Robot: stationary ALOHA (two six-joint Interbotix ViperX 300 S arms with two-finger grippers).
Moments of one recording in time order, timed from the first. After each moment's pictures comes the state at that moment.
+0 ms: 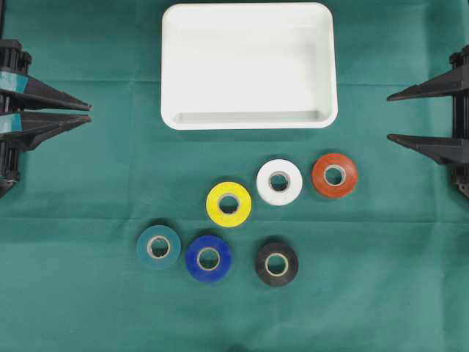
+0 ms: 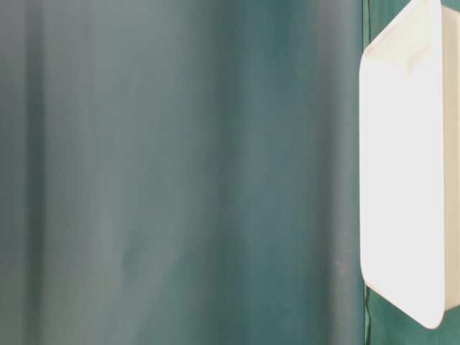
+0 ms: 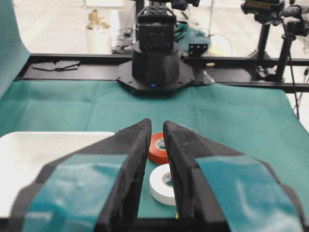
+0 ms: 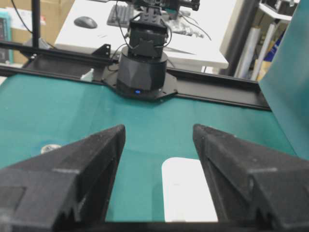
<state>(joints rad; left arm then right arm) 0.00 -0.96 1.17 0.00 -0.29 0.00 0.00 -0.97 1.18 0.00 -0.29 0.00</state>
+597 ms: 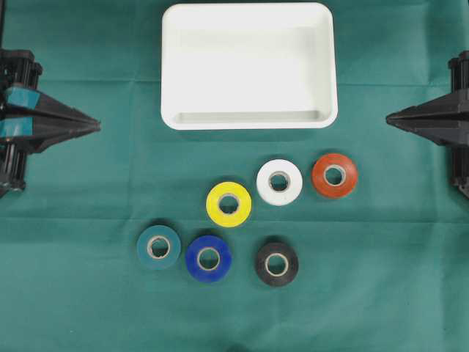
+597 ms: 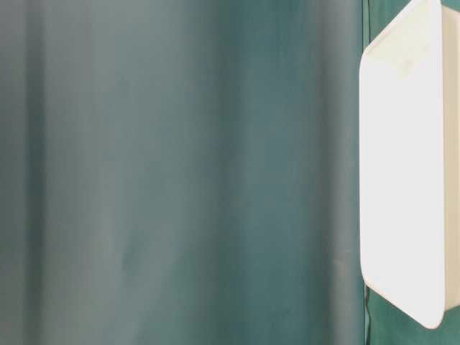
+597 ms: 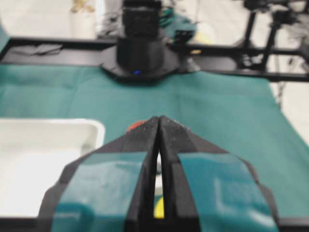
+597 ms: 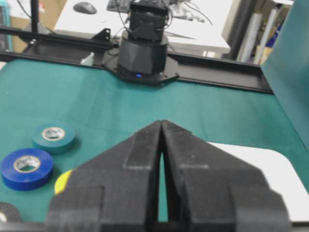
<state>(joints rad) -0.06 -0.92 1.16 -0.02 -0.29 -0.01 -0.01 -0.99 1.24 0.00 -0.29 0.01</state>
